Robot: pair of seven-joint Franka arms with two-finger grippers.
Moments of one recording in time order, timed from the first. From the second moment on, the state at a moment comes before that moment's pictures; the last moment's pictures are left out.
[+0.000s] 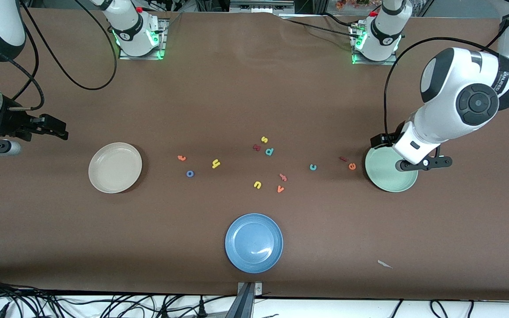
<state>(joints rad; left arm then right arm) -0.11 0.23 -0.10 -1.74 0.00 1.77 -0.32 0.02 0.17 0.01 -1.53 0.00 1.67 -0.03</state>
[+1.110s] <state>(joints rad) 0.00 0.10 -0.09 -1.71 0.09 1.68 -0.04 0.02 0.17 0.00 -1.53 0.00 1.62 -0.04</state>
